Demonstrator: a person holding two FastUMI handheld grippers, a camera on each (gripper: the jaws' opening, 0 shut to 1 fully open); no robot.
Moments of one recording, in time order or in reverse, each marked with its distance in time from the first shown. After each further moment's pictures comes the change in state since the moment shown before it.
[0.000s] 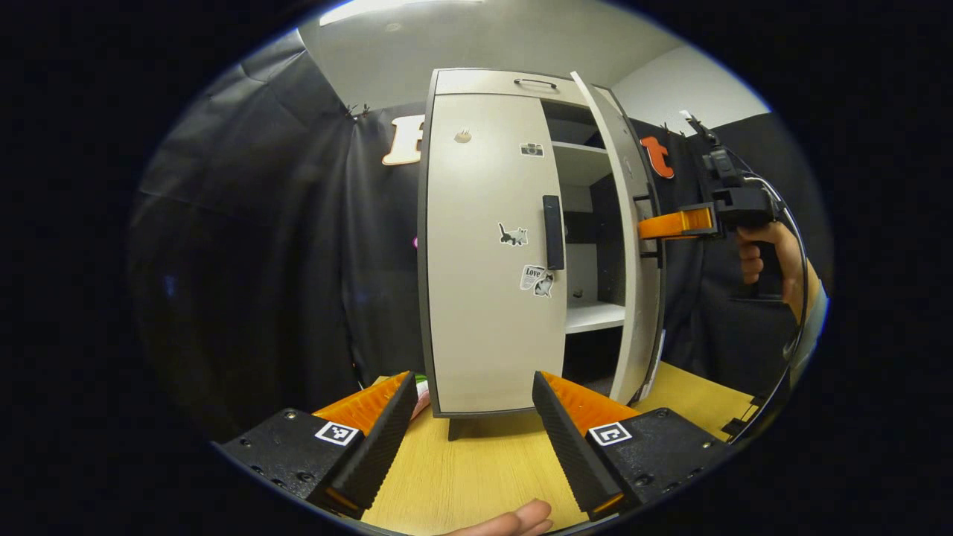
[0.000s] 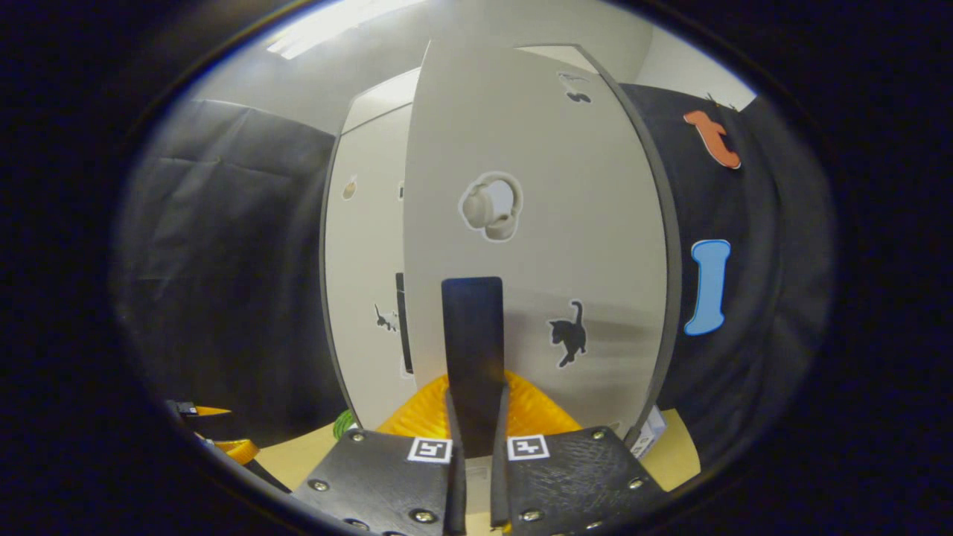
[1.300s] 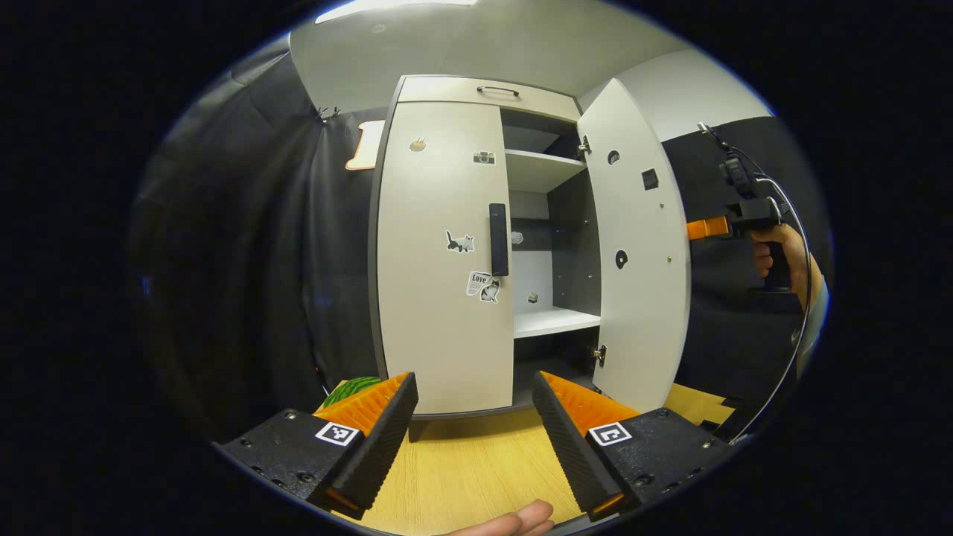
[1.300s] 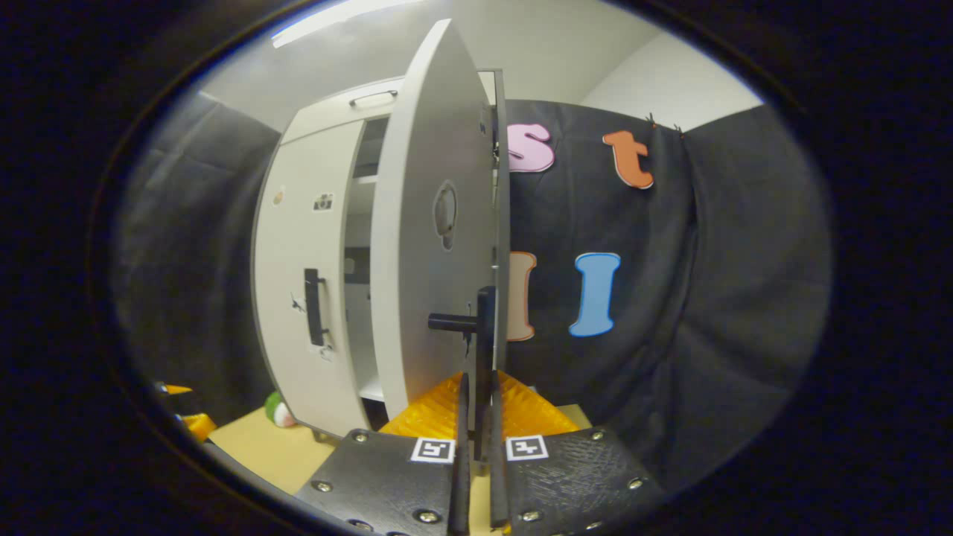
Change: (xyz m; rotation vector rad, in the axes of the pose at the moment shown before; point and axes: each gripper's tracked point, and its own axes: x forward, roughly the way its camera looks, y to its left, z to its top) left arm -0.012 -0.060 0.003 -0.016 -0.013 -0.147; right arm -0.085 -0.142 0.019 -0.141 -0.009 -0.400
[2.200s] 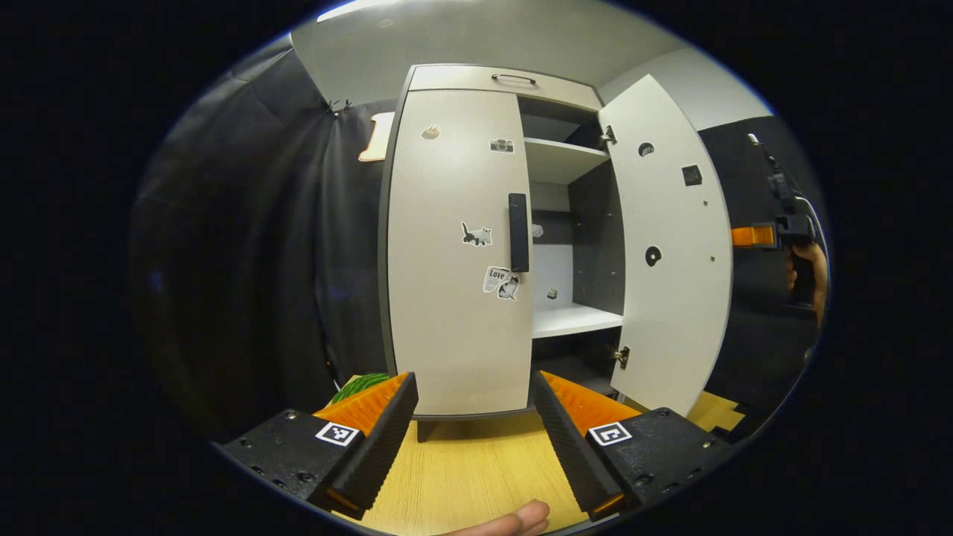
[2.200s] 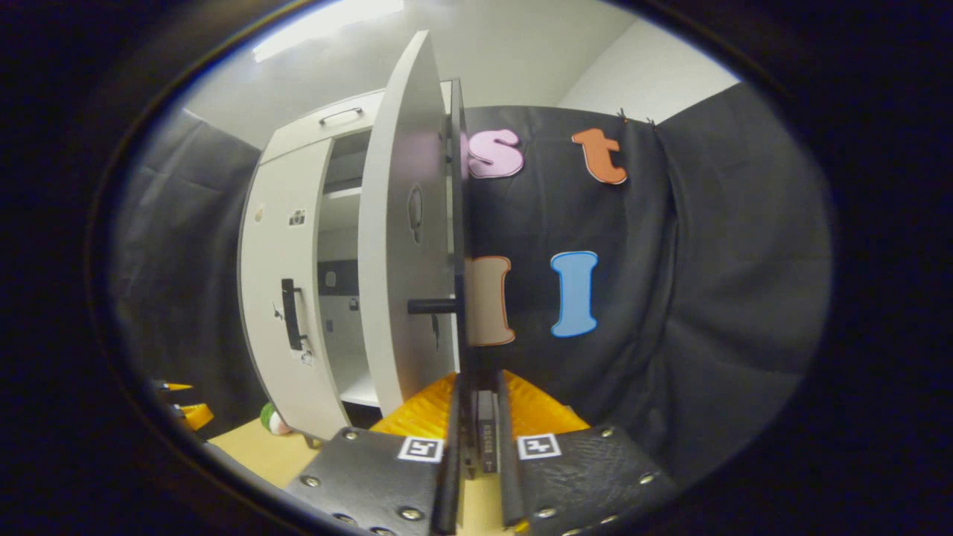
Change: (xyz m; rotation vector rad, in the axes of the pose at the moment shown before) left arm 0.035 0.015 0.007 -0.013 0.024 0.084; right arm -0.011 -0.040 -0.018 0.116 -0.056 0.032
